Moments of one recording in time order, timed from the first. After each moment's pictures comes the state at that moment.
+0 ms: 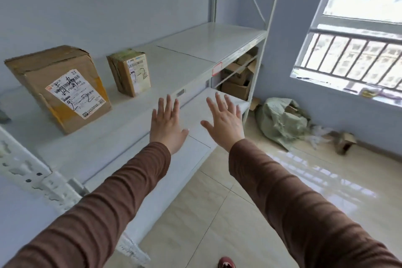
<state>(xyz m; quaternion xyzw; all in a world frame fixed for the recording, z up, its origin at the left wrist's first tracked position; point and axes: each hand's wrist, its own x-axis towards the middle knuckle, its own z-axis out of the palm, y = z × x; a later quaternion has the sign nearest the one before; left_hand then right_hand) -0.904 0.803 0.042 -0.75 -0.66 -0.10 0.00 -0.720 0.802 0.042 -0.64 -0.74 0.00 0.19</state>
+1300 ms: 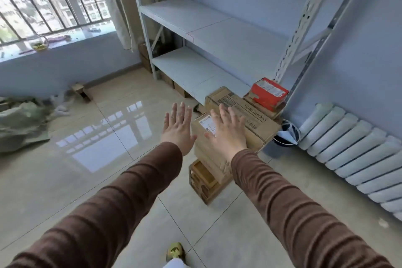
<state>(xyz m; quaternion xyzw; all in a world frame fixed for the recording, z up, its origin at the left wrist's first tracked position) -0.266 0.112 -0.051 -0.99 -0.01 0.06 -0.08 -0.244 -0.058 -0.045 -0.99 -0.14 0.02 0.06</state>
